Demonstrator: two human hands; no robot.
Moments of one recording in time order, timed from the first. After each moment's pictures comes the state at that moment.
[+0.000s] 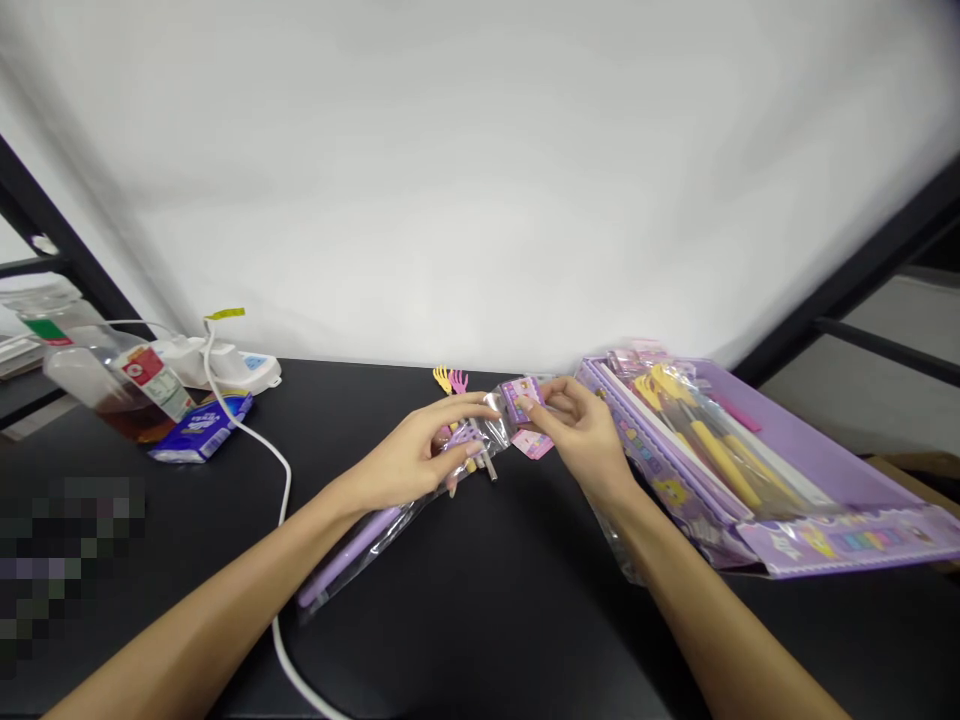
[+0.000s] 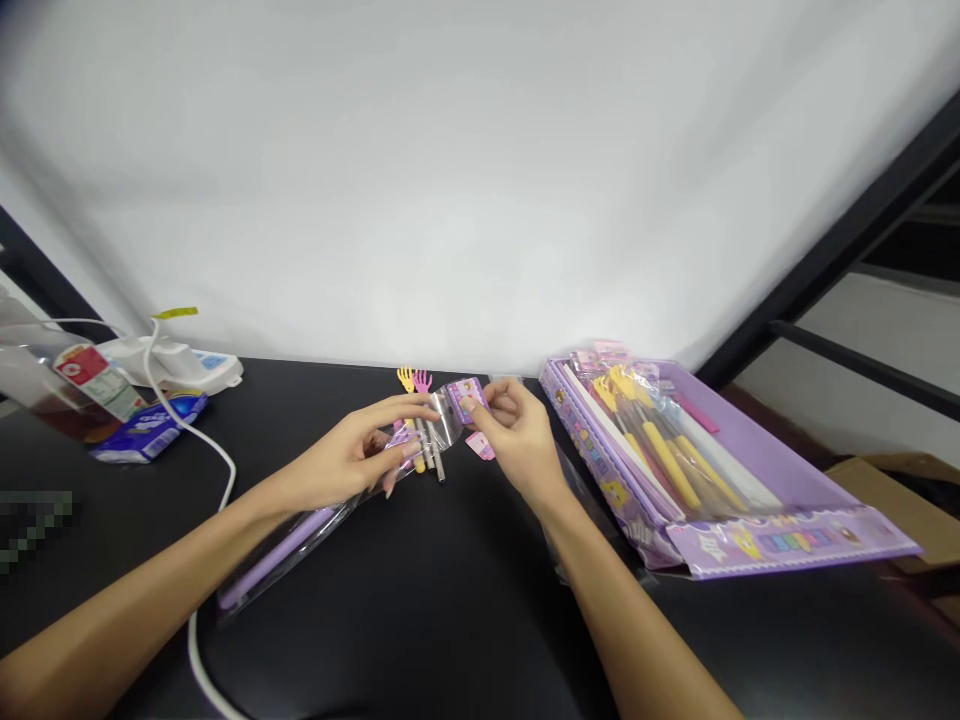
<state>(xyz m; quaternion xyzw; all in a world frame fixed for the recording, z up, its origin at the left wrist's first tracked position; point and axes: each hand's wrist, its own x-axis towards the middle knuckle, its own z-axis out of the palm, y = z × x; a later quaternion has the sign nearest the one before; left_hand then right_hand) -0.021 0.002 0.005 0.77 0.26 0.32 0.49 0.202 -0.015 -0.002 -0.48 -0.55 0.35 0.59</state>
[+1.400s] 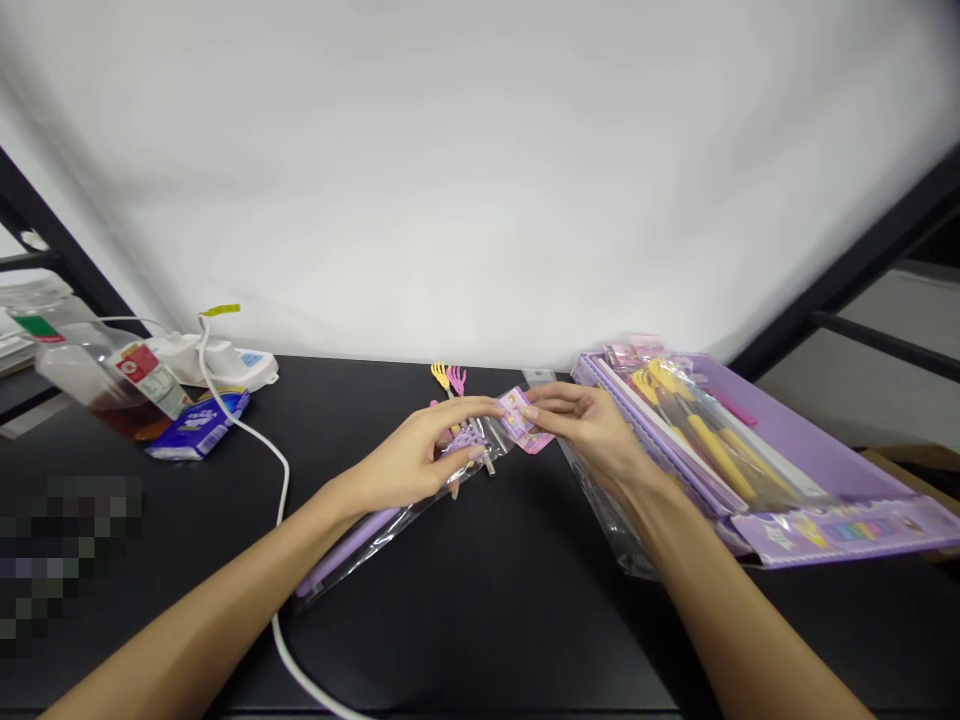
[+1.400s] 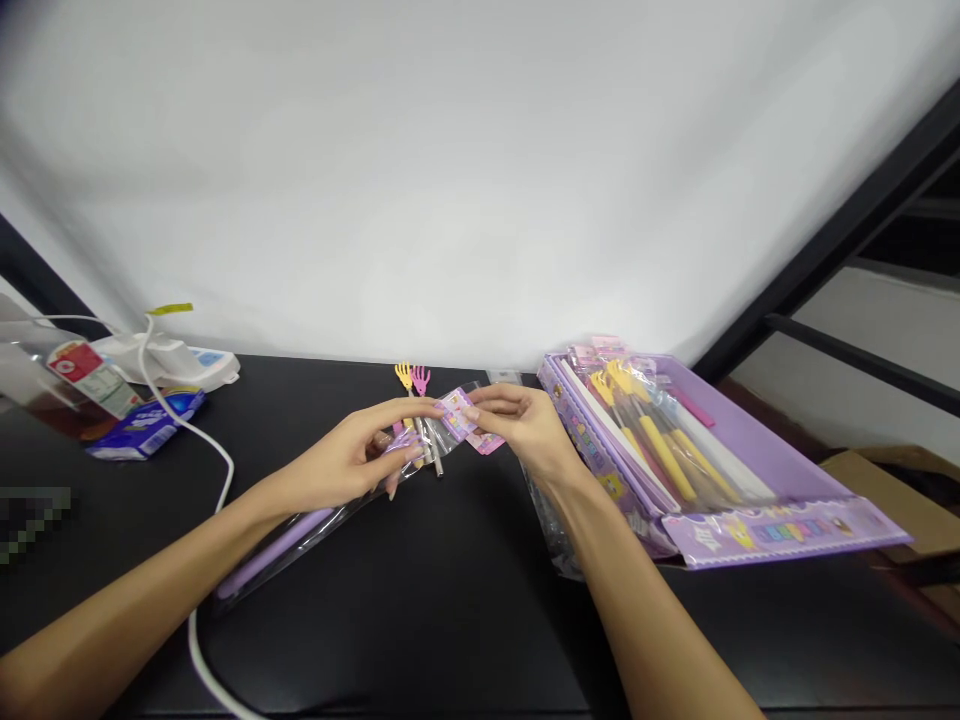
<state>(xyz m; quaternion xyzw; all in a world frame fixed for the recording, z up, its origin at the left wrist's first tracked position) -0.021 0.000 0.007 0.81 0.26 0.29 0.45 0.221 -0.012 0.006 -0.48 -0.52 0.46 0.53</state>
